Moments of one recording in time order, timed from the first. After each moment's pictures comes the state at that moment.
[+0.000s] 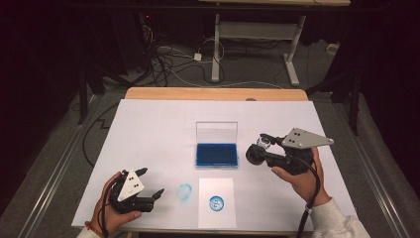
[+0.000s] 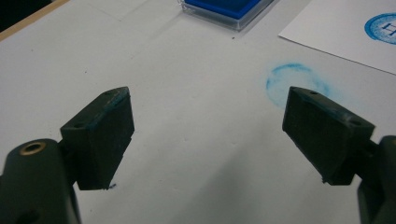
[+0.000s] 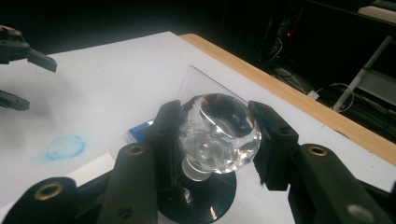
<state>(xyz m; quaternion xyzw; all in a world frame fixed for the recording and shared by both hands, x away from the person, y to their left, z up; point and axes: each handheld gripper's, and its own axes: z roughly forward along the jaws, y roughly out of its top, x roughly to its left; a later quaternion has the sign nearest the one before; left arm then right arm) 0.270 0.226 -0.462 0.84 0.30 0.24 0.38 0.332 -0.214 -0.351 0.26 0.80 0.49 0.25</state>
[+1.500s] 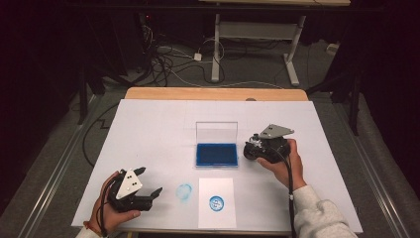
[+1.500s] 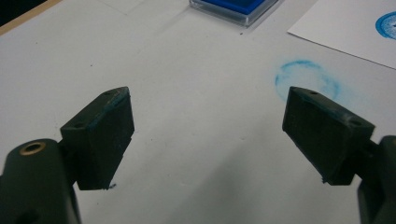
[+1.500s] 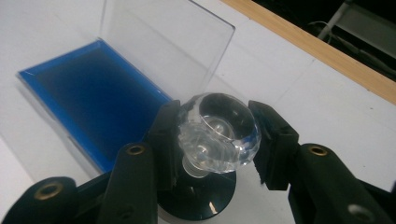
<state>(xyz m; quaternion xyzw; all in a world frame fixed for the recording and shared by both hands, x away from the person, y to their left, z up) 0.273 0.230 -0.462 0.84 0.30 0.24 0.37 0.400 -0.193 -0.422 0.32 0.83 0.36 0.27</state>
